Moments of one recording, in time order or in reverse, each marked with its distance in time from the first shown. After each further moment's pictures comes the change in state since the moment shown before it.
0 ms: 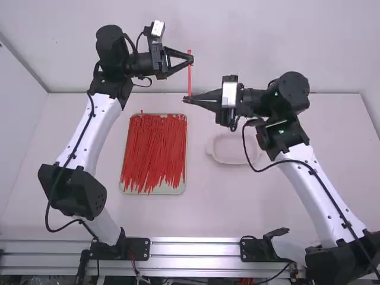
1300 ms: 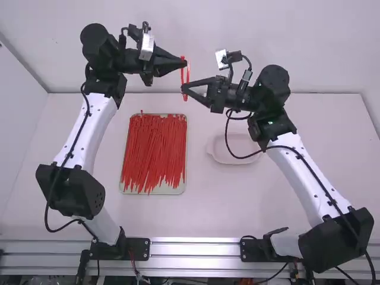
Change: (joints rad) left arm 0.040 0.000 0.000 0.296 0.267 1.041; right arm -0.002 0.111 0.000 -0.074 0.153 1.042
